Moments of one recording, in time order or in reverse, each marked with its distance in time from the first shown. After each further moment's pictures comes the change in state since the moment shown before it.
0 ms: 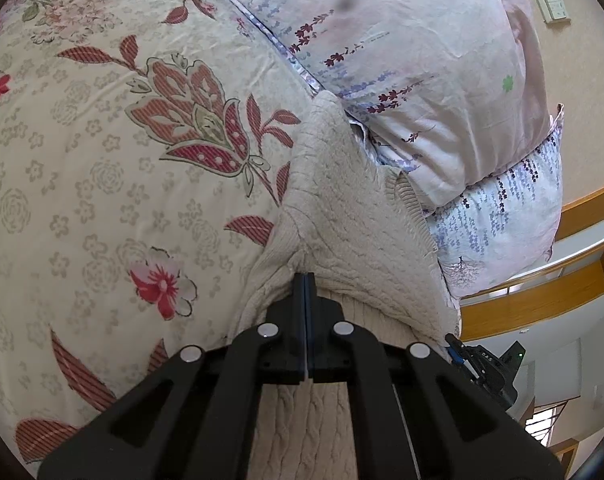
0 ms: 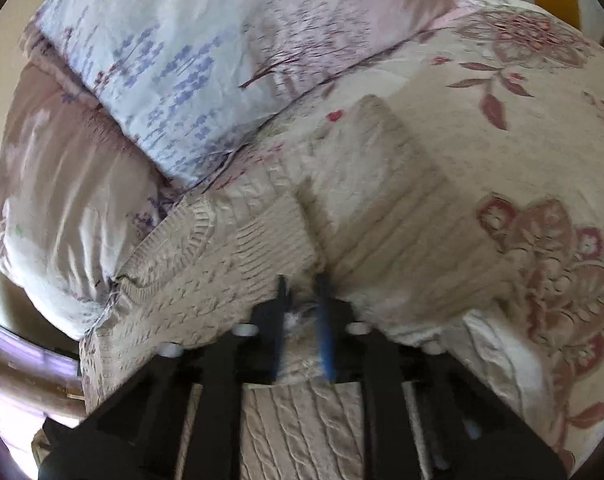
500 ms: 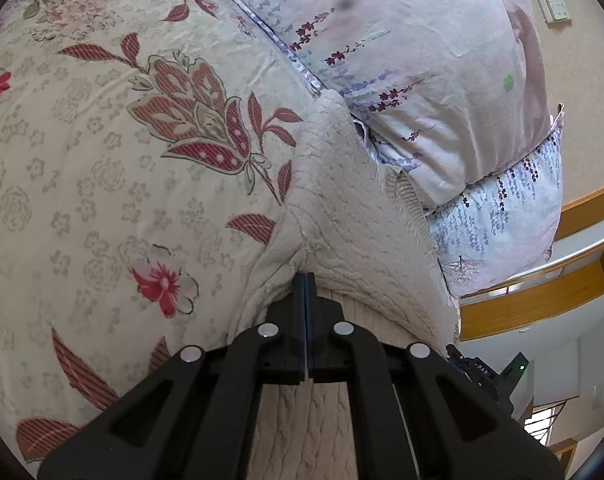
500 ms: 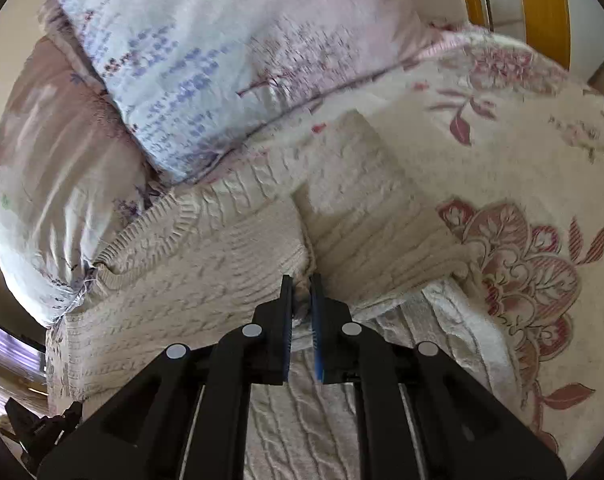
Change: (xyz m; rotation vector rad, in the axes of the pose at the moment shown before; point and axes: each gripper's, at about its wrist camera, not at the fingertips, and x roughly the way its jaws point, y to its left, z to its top) left arm -0.001 0.001 0.000 -0.005 0.004 -0.002; right arm -0.014 0.009 -0.014 -0.080 -0.057 -0.145
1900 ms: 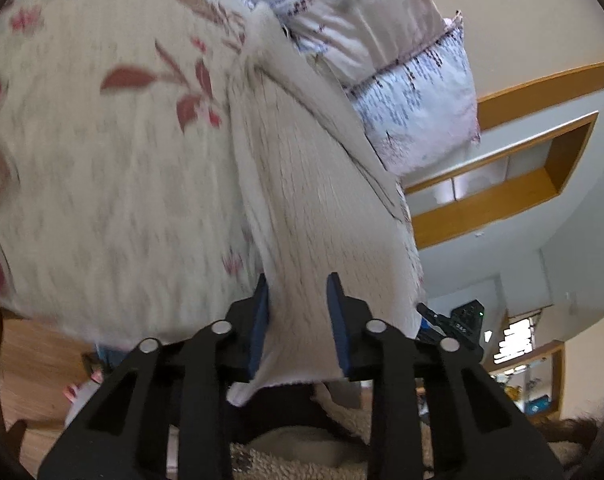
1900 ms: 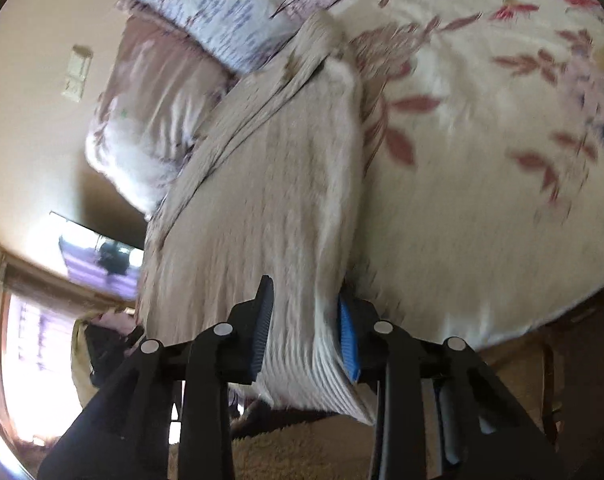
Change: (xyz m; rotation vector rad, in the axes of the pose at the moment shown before) left arm -0.107 0.032 -0.141 0.179 0.211 -0.221; right arm -0.123 -0.127 -0.138 -0.002 0.295 0.458
